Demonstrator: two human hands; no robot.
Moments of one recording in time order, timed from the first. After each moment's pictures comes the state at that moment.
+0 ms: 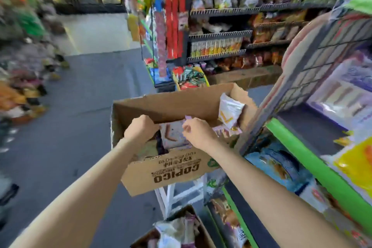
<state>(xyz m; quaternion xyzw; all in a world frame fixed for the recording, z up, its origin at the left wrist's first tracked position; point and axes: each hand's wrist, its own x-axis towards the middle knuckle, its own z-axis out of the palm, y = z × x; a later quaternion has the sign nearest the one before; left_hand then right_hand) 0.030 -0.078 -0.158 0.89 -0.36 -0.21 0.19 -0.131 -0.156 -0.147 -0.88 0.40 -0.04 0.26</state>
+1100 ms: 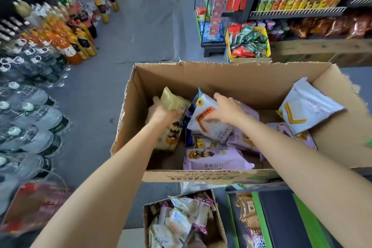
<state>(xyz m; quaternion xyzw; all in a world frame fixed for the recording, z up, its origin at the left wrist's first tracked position) 0.095 -0.131 -0.276 0.92 -0.08 -0.26 0.29 -0.019 -0.288 -0.280 -0.92 0.31 0.11 0.21</state>
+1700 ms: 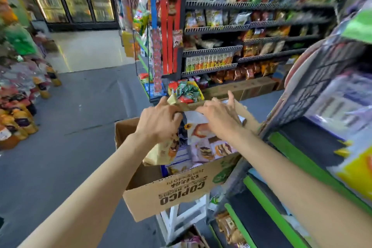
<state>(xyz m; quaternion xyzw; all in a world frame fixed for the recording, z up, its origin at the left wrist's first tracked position) 0.016 -0.079 -0.060 0.80 -0.59 0.00 0.14 -0.129 -0.175 -0.061 -0.93 0.35 -0.07 -0.09</state>
